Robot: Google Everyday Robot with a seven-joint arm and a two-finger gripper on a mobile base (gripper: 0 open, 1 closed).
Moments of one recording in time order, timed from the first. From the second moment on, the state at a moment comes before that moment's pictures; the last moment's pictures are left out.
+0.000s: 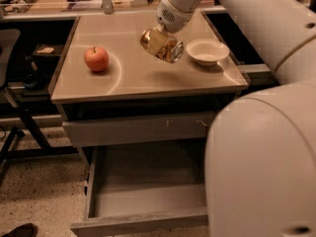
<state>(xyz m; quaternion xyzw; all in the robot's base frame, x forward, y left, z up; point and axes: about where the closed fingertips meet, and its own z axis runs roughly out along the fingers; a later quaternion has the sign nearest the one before) 0.707 -0.011 0.906 -0.48 0.85 0.11 0.21</state>
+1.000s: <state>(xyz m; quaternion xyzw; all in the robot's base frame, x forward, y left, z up) 0.667 -0.013 0.881 -0.47 0.86 0.11 0.17</state>
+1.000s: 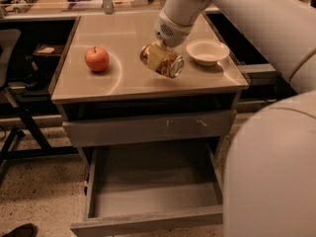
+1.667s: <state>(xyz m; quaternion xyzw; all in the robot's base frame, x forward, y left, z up) 0.569 -0.017 0.845 -0.41 0.89 0.14 0.12</state>
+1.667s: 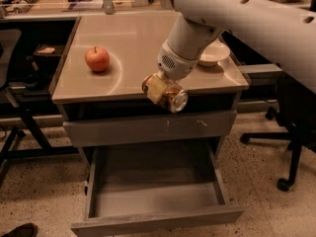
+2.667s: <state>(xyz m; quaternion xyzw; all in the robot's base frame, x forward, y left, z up) 0.517 -0.012 0.759 -0.36 0.91 0.19 0.05</state>
